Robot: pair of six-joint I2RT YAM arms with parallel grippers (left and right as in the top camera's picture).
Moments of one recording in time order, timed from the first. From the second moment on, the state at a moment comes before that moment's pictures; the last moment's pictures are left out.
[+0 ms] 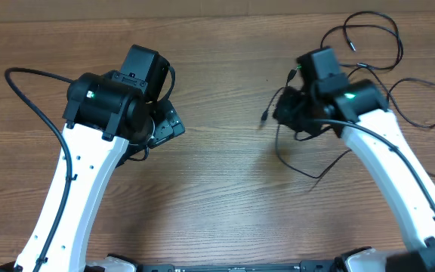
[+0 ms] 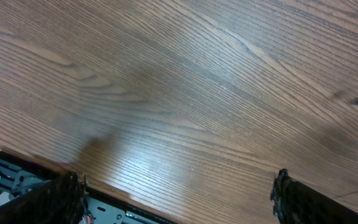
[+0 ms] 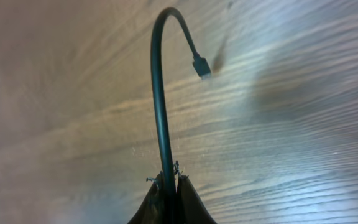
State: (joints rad) left arm -0.36 1.52 1.78 -1.65 -0.11 -0.86; right arm 0.33 1.53 1.44 -1.04 -0.19 0.78
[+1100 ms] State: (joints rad) left arm -0.36 1.52 1.78 -1.65 -0.11 -0.86; right arm -0.27 1.34 1.44 -1.23 0.36 1.06
